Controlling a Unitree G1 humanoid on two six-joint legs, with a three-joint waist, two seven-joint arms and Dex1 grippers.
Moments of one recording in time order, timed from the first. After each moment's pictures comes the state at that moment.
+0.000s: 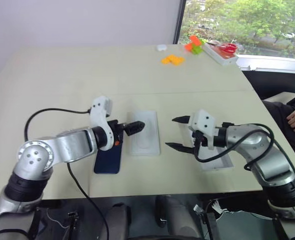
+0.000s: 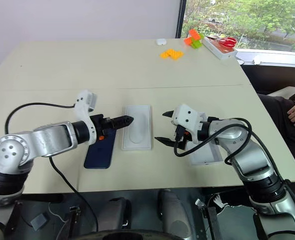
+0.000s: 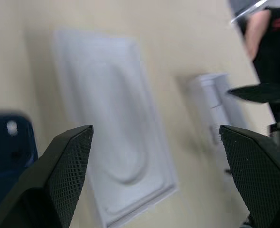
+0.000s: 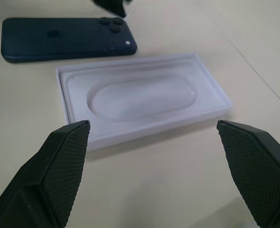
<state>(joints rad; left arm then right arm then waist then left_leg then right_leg) -0.40 0.81 0.00 -0.47 -1.82 0.87 0.55 -0.38 -0.69 0.15 -0.37 0.29 0.52 0.90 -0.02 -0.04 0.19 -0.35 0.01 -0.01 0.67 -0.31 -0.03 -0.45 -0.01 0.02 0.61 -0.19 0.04</state>
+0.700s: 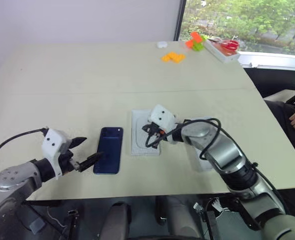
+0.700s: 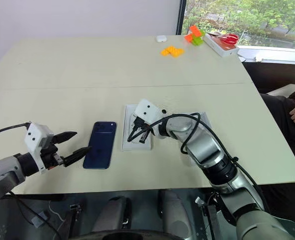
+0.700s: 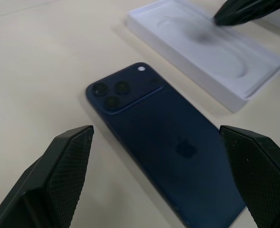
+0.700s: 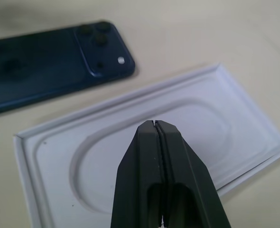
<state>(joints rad) 0.31 0.93 0.29 -0.51 -0.81 0.45 -0.59 -0.65 -0.40 0.45 -0.24 0.14 0.92 0.64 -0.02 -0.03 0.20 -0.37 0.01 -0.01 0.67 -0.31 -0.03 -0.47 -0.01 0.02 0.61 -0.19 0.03</state>
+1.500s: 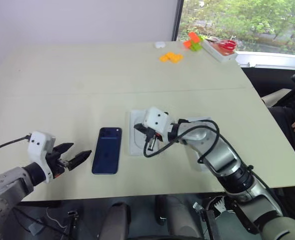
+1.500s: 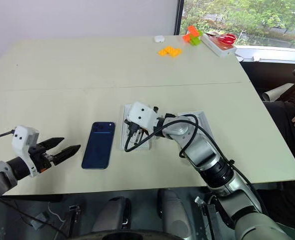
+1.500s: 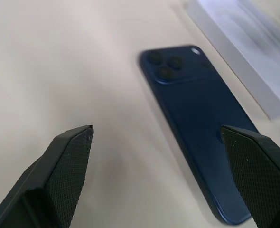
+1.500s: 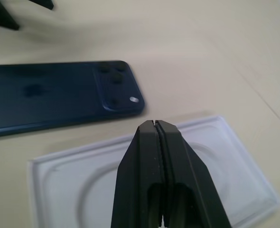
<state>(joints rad) 0.28 0.75 0.51 -0.46 -0.96 0.83 -0.44 -0.57 -0.42 0.45 -0.32 0.14 0.59 0.76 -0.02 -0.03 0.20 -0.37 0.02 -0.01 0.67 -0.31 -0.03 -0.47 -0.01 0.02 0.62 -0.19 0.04</state>
